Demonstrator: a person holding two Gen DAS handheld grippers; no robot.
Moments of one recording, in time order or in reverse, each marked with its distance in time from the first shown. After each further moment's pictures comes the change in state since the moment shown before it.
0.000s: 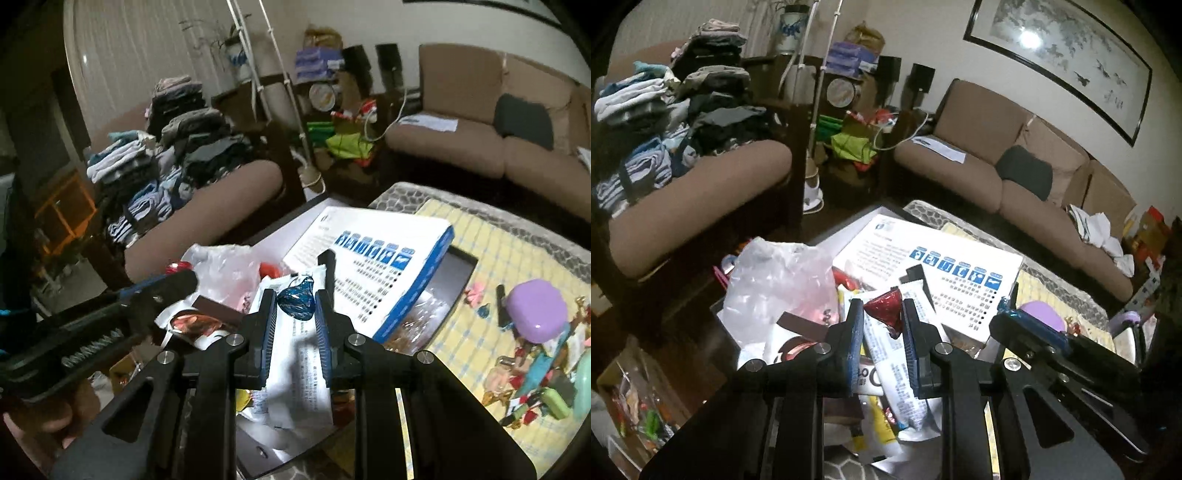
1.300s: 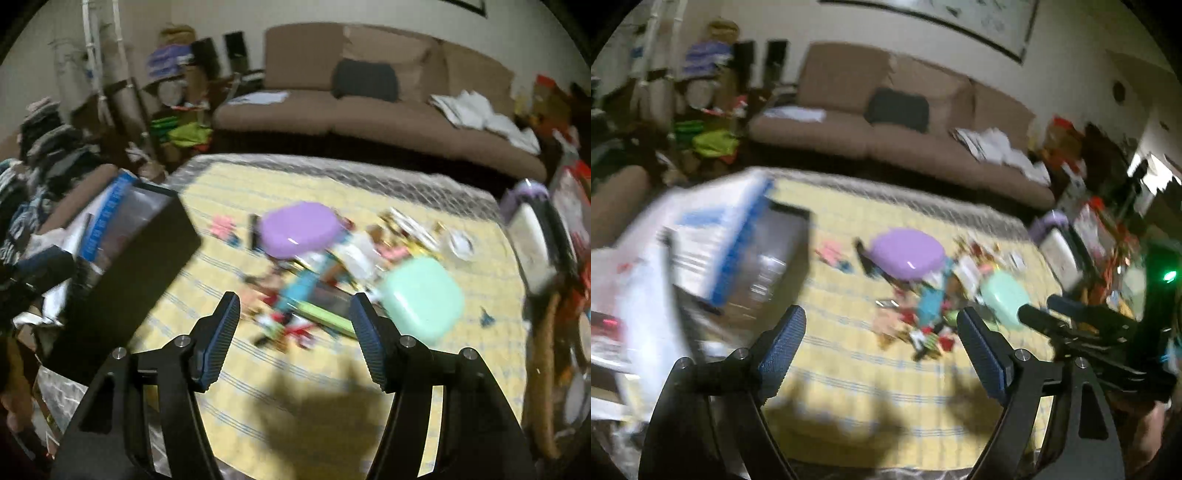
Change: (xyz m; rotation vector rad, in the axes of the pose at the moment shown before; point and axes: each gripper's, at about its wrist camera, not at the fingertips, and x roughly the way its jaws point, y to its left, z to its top) left arm 0.053 -0.220 -0.097 0.348 0.146 -0.330; right arm -0.156 -0.229 -0.105 0.240 0.055 -0.485
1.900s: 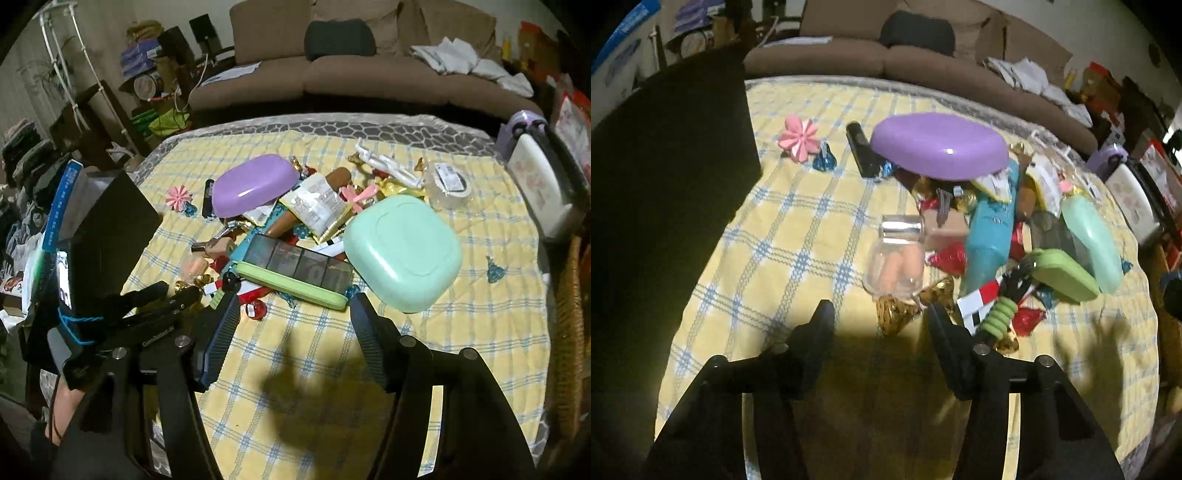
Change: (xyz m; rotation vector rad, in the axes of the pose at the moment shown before) left arm 0.156 -0.007 -0.060 -0.024 0.188 0.116; right arm 0.046 -0.059 -0.027 0.117 0.104 0.052
